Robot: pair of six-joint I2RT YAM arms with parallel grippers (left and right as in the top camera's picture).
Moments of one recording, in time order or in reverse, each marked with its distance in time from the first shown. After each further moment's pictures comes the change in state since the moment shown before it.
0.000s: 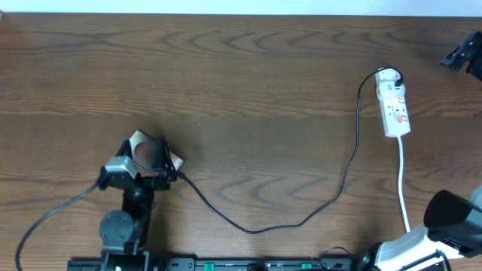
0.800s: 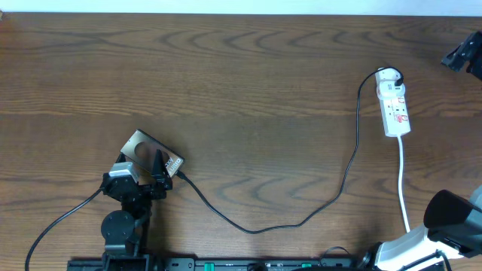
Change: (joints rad) left arm 0.079 -0.141 -0.015 -0.284 -0.002 0.090; right arm 0.000 0.000 0.000 0.000 0.000 0.000
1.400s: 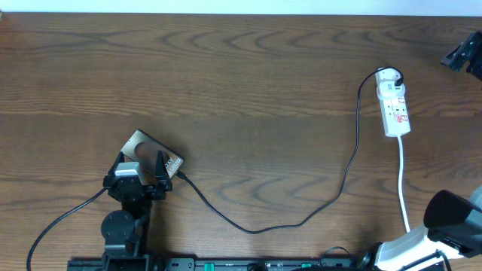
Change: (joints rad) left arm 0.000 0.000 0.000 -0.001 0.005 0.128; right arm 0.000 0.000 0.000 0.000 0.000 0.000
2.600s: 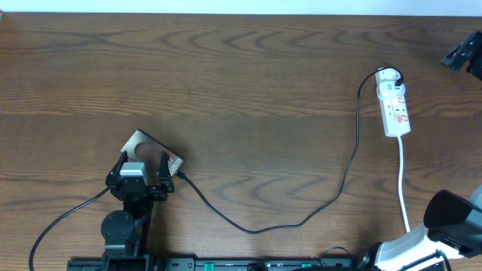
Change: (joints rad) left arm 0.000 0.000 0.002 0.001 0.053 0.046; right arm 0.000 0.000 0.000 0.000 0.000 0.000
